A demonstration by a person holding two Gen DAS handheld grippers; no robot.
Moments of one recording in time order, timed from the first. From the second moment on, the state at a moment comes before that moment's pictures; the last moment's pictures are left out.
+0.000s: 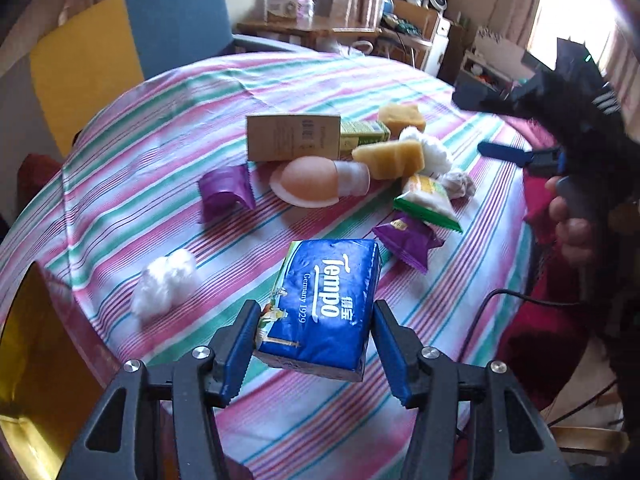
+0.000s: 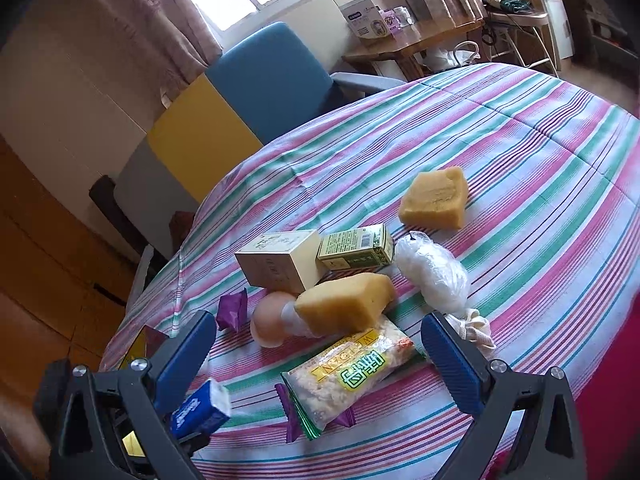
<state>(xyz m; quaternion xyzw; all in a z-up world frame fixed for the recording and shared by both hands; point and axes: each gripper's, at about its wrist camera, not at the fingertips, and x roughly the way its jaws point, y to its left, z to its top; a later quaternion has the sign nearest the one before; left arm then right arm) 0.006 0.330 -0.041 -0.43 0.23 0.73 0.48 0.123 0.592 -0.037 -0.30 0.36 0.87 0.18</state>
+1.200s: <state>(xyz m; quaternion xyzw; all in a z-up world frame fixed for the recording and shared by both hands) -0.018 0.111 -0.004 -0.42 0.01 0.84 0.35 0.083 0.650 -0.093 -0.56 0.29 0.72 0.28</state>
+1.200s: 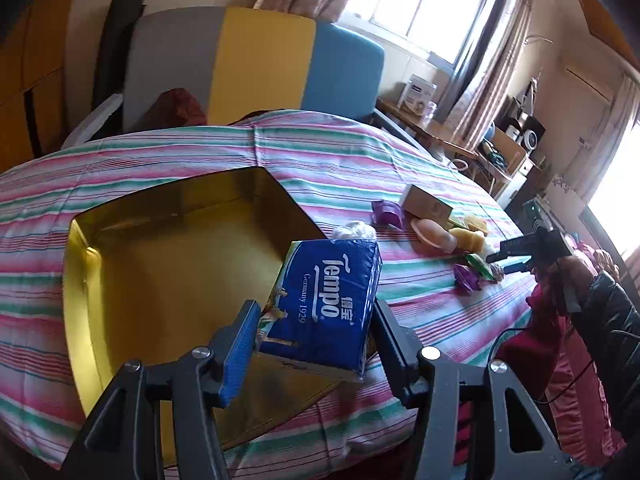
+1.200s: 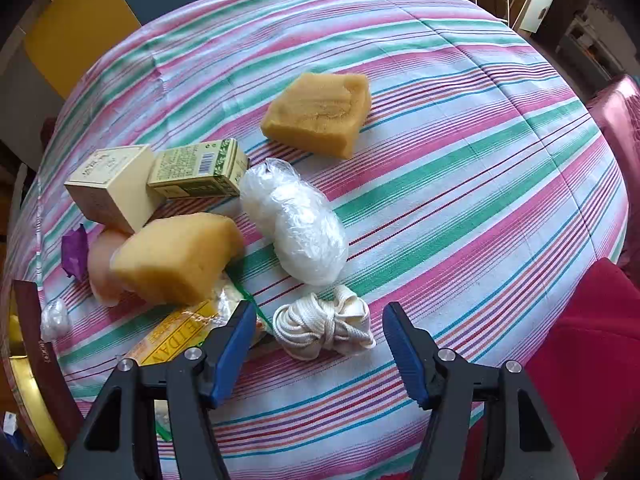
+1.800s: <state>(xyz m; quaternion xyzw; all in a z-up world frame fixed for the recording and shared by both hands) -0.155 0.043 -0.035 -0.49 -0.04 0.86 0.15 0.089 0.644 -0.090 -0.56 0.26 0.73 0.28</state>
